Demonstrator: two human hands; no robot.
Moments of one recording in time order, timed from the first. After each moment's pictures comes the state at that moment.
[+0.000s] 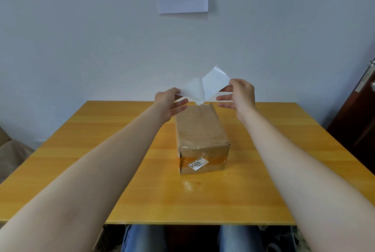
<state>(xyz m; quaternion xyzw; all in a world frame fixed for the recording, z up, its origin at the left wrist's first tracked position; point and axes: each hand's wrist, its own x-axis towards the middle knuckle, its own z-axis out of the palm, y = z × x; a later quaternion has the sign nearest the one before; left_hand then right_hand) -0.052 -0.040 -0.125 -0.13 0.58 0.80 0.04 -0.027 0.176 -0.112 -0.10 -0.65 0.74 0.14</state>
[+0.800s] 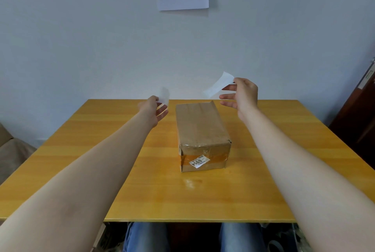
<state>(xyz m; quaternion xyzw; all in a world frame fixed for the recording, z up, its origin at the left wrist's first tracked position) -0.053 -0.082 -0.153 -0.25 0.55 0.79 -0.02 -0.033 0.179 -0.121 -0.12 -0.62 0.76 0.15</state>
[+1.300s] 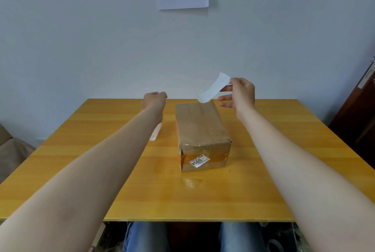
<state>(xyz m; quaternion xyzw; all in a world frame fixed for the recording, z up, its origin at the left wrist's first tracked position) -0.051 -0.064 -0.139 -0.23 0.71 0.66 -0.07 -0.033 0.173 -0.124 -0.11 -0.67 0.71 0.16</state>
